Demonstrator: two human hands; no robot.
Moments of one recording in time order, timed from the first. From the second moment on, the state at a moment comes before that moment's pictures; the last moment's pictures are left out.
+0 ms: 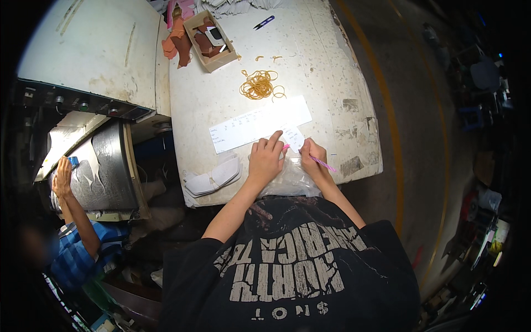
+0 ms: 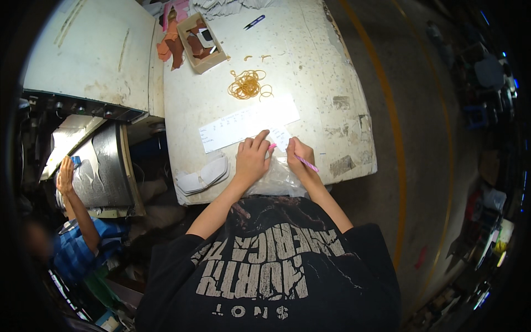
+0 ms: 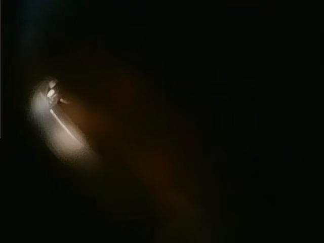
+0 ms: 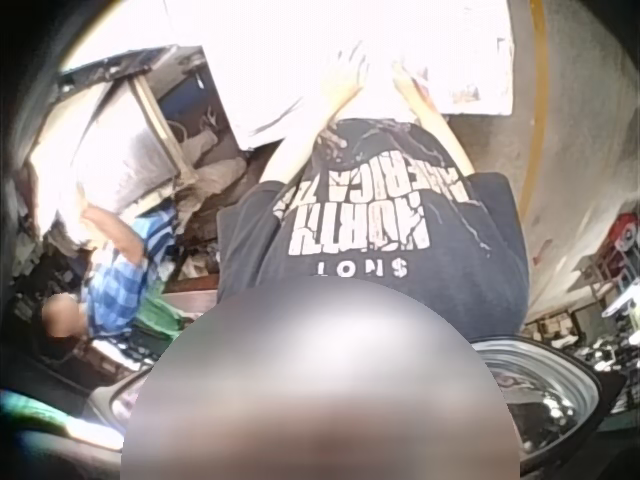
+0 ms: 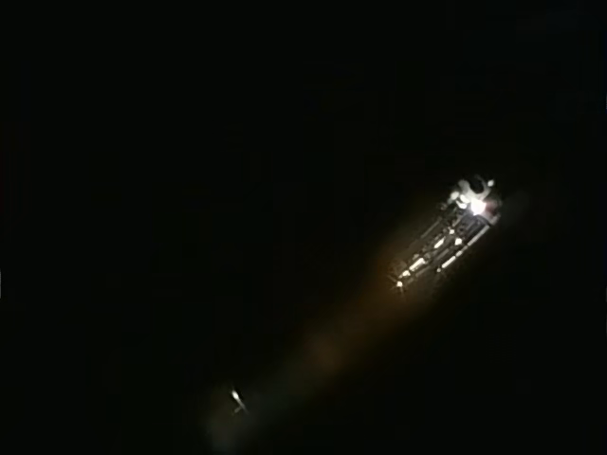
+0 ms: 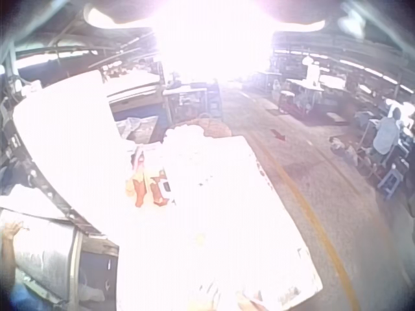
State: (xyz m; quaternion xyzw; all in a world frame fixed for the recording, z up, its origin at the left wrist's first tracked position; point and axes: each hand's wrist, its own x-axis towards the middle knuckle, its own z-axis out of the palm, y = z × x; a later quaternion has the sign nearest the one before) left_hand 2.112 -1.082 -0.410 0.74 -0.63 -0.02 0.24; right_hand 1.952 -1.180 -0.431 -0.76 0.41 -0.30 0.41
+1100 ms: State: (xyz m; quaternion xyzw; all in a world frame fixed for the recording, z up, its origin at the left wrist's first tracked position) left_hand 2.112 -1.081 -0.410 0.74 -0.63 -0.02 0.24; right_hand 1.947 -1.185 -0.431 -0.72 0.45 -0.28 0.44
